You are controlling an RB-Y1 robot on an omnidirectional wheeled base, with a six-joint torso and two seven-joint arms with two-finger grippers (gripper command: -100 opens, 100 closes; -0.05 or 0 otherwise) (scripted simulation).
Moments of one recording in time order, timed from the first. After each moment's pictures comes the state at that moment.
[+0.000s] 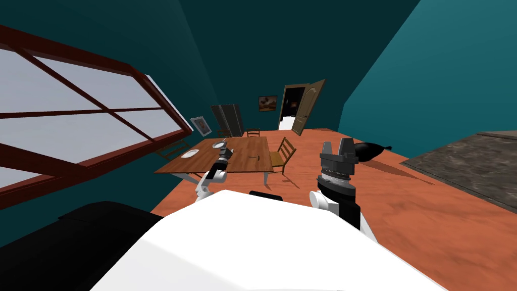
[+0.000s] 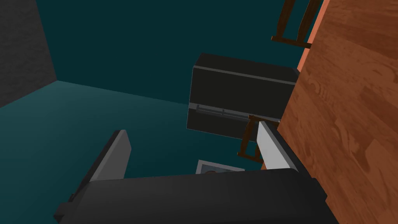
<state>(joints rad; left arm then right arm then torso) 0.31 0.27 0.17 -2.00 0.14 -0.03 0.33 0.48 -0.05 -0.03 -2.27 0.01 -0.62 0.13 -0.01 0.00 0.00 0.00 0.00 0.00</state>
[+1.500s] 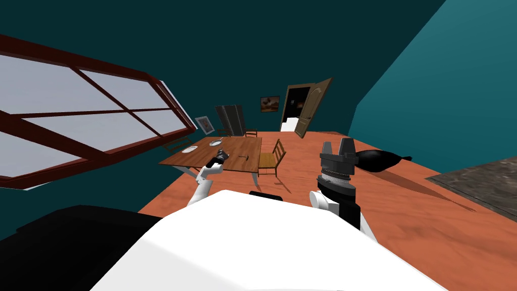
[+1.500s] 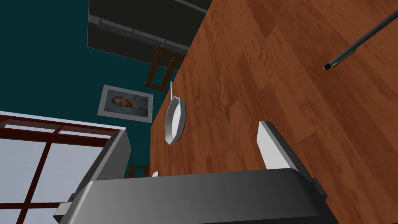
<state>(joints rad) 0.10 0.35 0.33 -1.69 0.21 0.35 0.57 0.48 -0.05 -0.03 -2.27 0.01 -0.62 0.13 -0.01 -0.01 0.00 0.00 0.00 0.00</state>
